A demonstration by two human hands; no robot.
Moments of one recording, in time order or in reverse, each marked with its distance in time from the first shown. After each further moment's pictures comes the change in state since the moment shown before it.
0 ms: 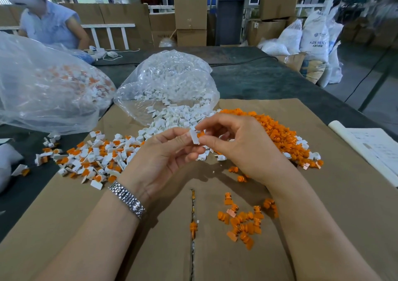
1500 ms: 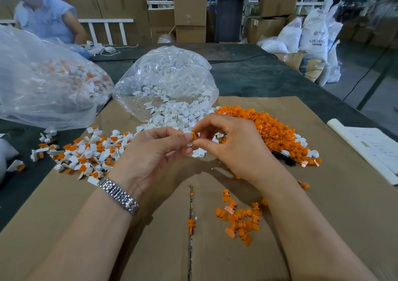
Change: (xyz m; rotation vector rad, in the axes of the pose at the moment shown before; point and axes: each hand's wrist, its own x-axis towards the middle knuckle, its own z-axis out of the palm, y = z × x) left_hand -0.004 0.007 -0.002 0.126 0.112 0.017; right_hand 0.000 0.005 0.013 -0.155 0.023 -0.110
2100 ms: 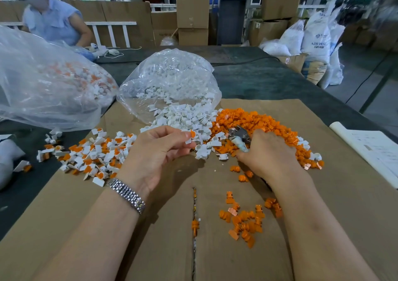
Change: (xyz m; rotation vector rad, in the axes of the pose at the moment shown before) left_hand 0.007 -0.003 -0.003 0.031 0.112 0.056; right_hand -0.001 0.027 -0.018 -0.754 -0.159 0.766
